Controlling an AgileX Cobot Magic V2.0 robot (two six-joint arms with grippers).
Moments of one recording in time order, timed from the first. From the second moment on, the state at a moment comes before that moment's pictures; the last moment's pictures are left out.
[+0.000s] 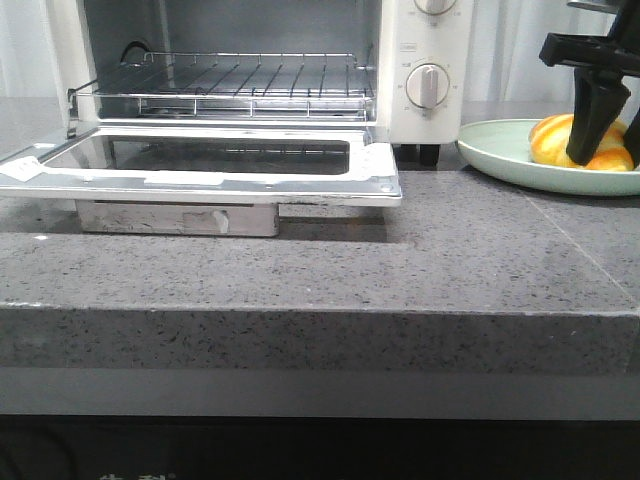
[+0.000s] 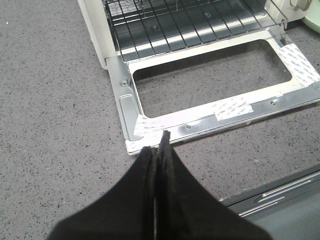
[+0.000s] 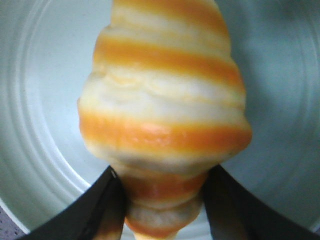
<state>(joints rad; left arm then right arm) -0.55 0.77 -0.99 0.23 0.94 -0.15 0.01 1.78 -1.46 0.18 1.00 0.02</state>
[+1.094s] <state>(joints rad) -0.54 0.77 -0.99 0.23 0.93 -0.15 0.35 1.29 -1.25 0.20 1.11 -0.03</state>
